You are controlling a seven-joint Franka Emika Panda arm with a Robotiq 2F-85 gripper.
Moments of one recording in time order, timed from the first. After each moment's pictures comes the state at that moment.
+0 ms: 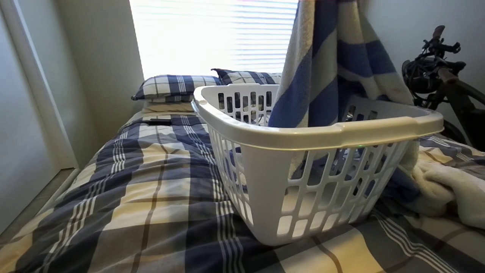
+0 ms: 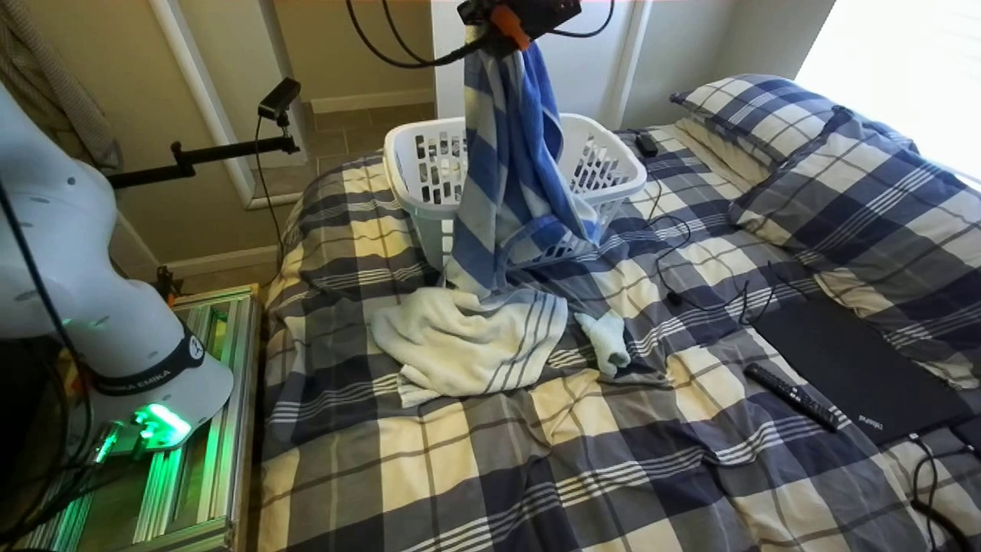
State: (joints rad) arm 0.11 0.03 0.10 -1.86 1.12 2.18 -2.14
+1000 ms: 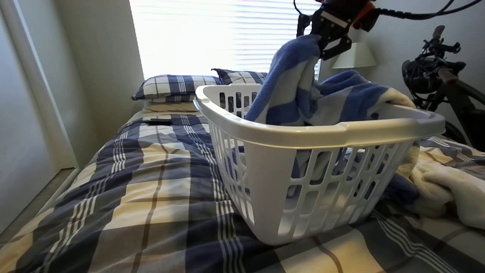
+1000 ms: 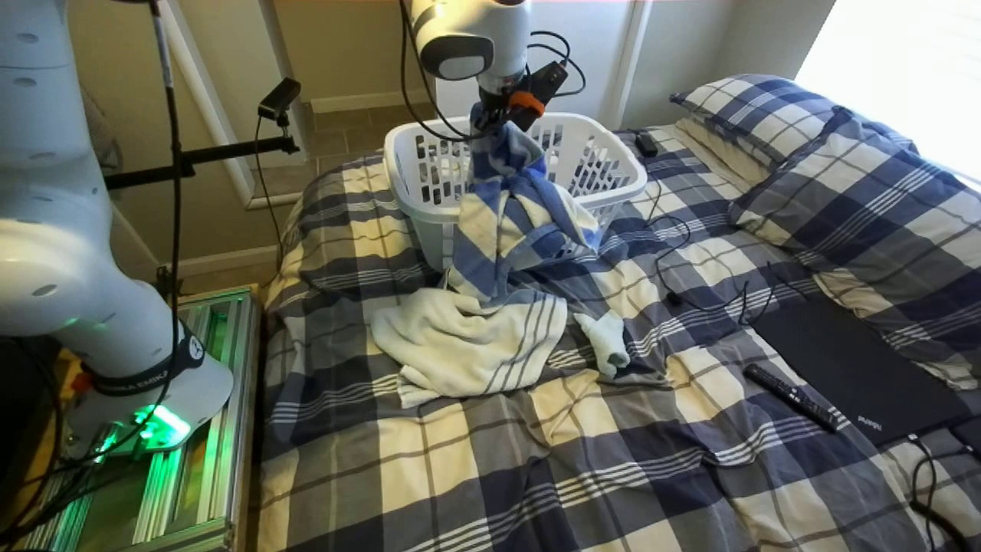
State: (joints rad) arm 0.19 0.34 0.19 -1.81 0.61 2.48 -2.30
